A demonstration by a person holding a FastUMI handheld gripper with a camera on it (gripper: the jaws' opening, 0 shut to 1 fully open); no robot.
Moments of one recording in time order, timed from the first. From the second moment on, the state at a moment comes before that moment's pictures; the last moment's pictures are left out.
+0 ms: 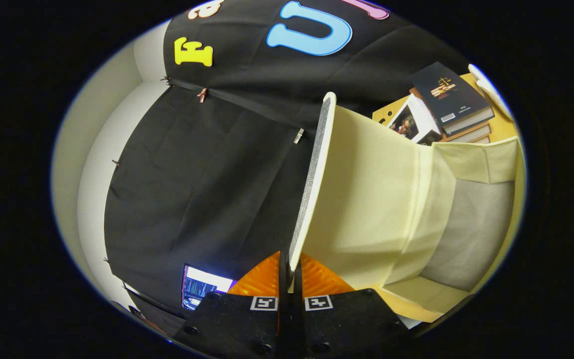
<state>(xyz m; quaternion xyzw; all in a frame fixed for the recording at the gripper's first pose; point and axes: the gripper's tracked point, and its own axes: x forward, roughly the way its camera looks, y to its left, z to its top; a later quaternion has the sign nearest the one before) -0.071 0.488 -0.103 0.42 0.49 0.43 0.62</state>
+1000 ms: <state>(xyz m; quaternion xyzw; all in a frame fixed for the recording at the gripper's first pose) -0.061 0.546 -0.142 0.35 0.49 0.41 0.69</state>
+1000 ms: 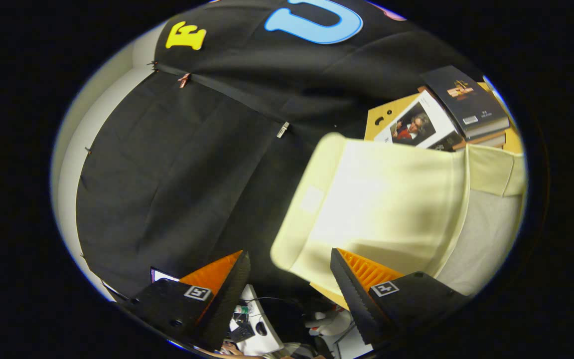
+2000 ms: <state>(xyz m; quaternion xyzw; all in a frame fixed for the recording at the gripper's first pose) -0.025 0.204 -0.197 0.23 0.46 0.20 0.83</state>
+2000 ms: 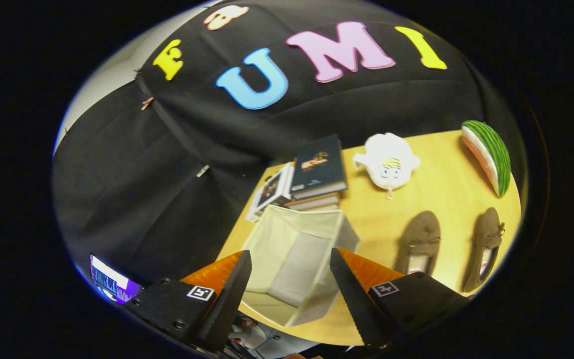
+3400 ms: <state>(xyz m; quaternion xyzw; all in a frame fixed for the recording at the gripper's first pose) -0.010 0.056 -0.436 0.12 0.61 0.09 0.78</state>
